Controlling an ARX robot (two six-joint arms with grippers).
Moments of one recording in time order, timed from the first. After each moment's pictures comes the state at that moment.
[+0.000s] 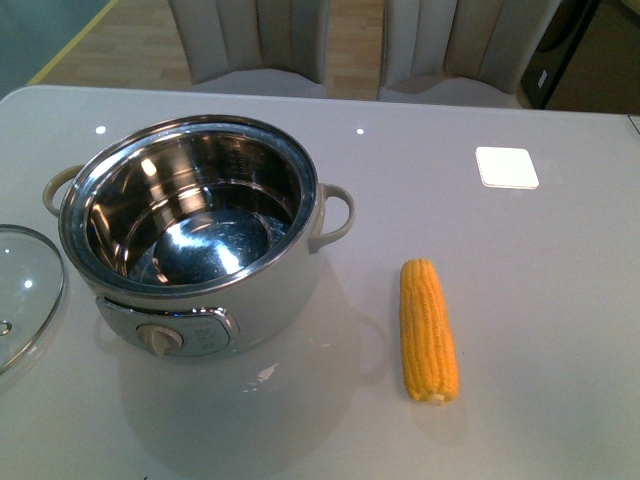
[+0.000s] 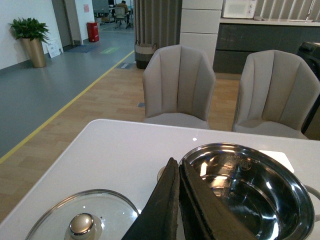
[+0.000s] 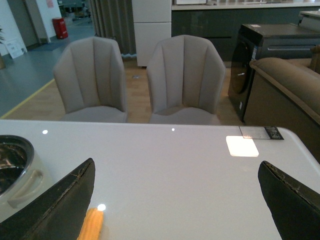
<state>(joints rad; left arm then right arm) 0.00 0.01 0.01 0.00 0.00 0.00 0.00 0.00 0.02 0.00 0.00 0.00</state>
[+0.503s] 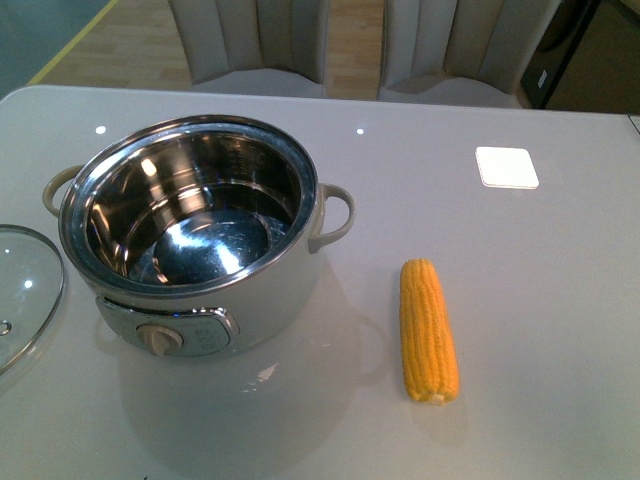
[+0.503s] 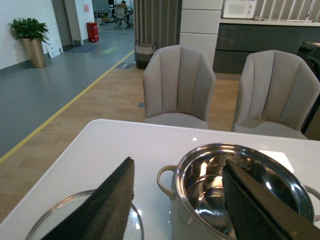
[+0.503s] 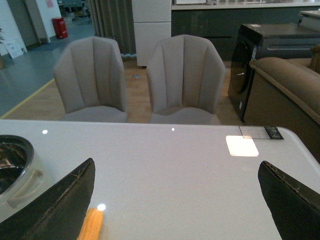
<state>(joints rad) 0.00 0.01 0.01 0.00 0.00 0.00 0.00 0.01 0.02 0.00 0.00 0.00</state>
